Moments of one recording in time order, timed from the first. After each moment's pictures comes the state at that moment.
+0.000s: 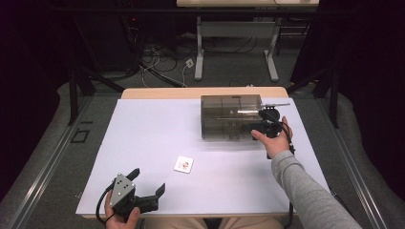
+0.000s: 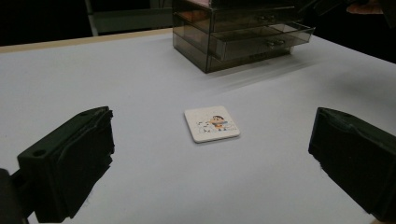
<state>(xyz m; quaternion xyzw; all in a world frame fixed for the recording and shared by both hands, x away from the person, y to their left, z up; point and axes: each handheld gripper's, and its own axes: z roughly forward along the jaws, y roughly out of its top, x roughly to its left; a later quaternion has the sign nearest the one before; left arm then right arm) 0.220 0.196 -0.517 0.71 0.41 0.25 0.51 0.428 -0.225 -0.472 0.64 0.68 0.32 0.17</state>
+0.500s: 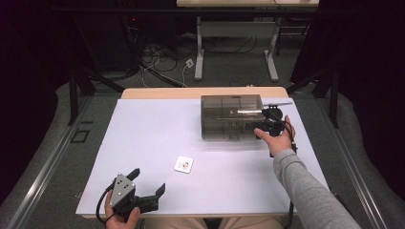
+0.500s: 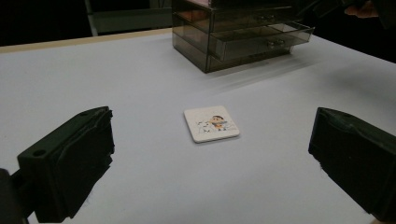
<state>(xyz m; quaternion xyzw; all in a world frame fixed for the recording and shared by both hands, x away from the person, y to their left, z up) 0.220 0.195 -0.517 0.71 0.41 0.25 0.51 0.437 -0.237 -0.479 0.65 0.67 0.31 0.18</state>
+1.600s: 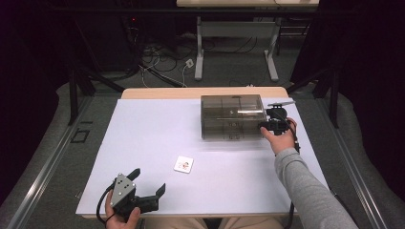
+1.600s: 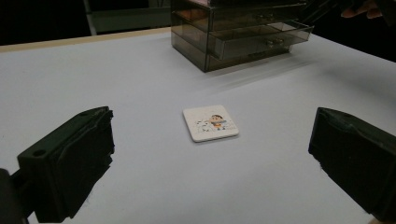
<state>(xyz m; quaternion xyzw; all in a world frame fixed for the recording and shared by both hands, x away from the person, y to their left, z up) 0.221 0.195 -0.517 0.71 0.41 0.25 0.51 0.441 -0.251 -0.480 0.66 0.67 0.27 0.20</state>
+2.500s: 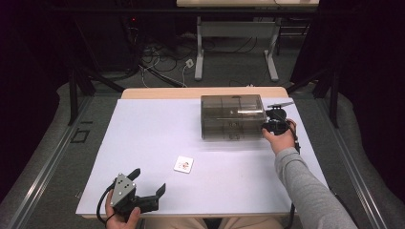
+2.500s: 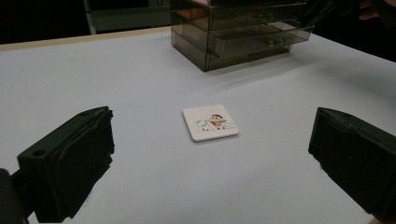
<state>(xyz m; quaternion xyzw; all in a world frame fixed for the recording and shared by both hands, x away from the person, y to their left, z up) 0.221 0.195 -0.517 0.71 0.41 0.25 0.51 0.444 -0.253 -0.487 0.66 0.68 0.25 0.19</state>
